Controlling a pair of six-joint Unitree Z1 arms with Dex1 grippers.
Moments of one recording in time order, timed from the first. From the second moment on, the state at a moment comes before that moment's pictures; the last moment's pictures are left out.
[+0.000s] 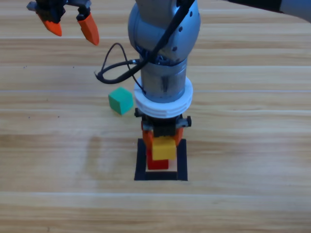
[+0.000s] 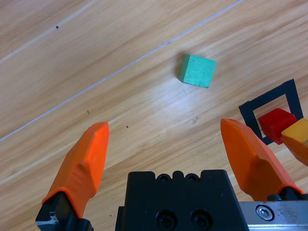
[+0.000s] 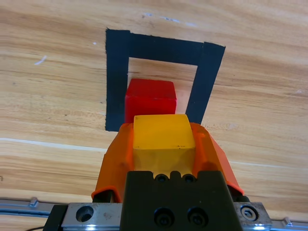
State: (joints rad) arm 0 -0.33 2.16 -2.24 1.36 -0.09 0.05; arm 1 1.01 2.58 -2.53 1.49 -0.01 0.87
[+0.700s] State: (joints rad) arm 0 -0.33 2.16 -2.24 1.36 -0.09 0.05; arm 1 1.01 2.62 -2.58 1.49 -0.02 0.88
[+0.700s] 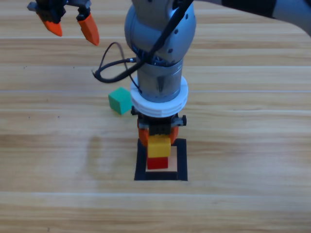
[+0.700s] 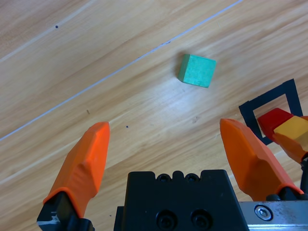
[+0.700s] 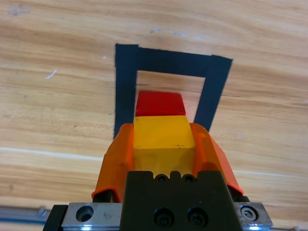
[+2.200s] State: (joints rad) arm 0 -0.47 2.40 -2.36 1.36 0.02 0.02; arm 1 0.74 1.56 -1.16 0.59 0.22 0.10
